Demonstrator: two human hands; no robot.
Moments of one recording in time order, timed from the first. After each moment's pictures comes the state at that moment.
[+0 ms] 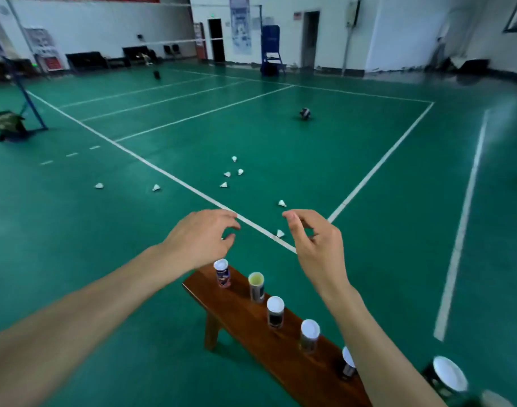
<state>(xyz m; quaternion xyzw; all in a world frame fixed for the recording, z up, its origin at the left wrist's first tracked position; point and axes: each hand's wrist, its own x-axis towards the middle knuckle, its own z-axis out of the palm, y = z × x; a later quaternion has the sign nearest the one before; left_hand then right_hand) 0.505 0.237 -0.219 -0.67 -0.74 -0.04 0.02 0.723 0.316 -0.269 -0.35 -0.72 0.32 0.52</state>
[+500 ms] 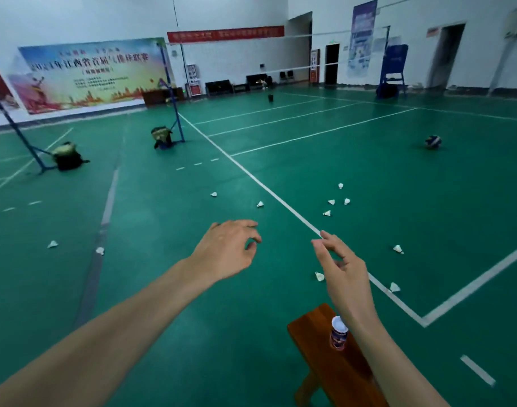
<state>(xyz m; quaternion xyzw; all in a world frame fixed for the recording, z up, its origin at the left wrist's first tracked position) 0.215 0.172 -0.181 -0.53 -0.85 -0.06 0.05 0.404 0.311 -0.259 -0.26 -0.68 0.54 0.41</state>
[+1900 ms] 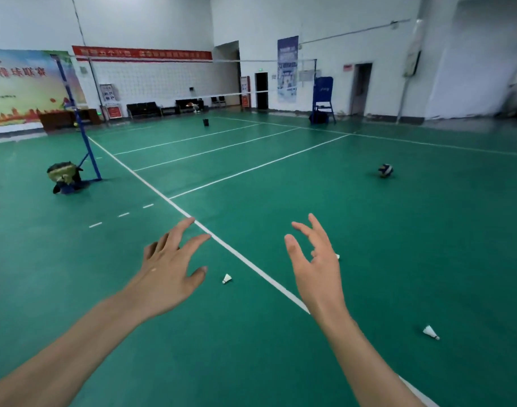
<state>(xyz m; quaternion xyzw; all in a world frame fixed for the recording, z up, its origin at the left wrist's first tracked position) -0.616 0.617 -0.169 -0.57 -0.81 -0.14 0.09 -0.385 0.767 -0.197 -0.33 -0.69 0.42 0.49</state>
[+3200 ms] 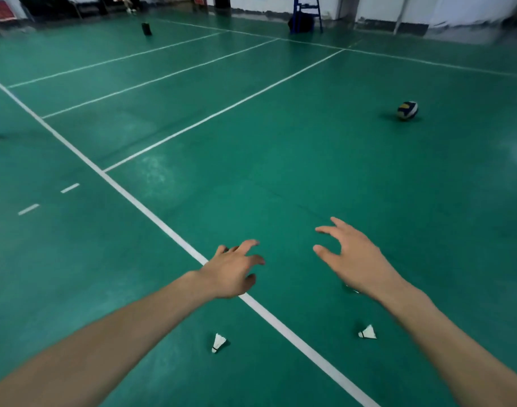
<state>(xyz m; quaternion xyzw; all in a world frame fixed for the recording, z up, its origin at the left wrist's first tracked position) -1.263 1.547 -0.423 -0.72 -0.68 0.07 -0.14 -0.999 1.623 -0.345 -0.52 -0.81 0.27 0.08</state>
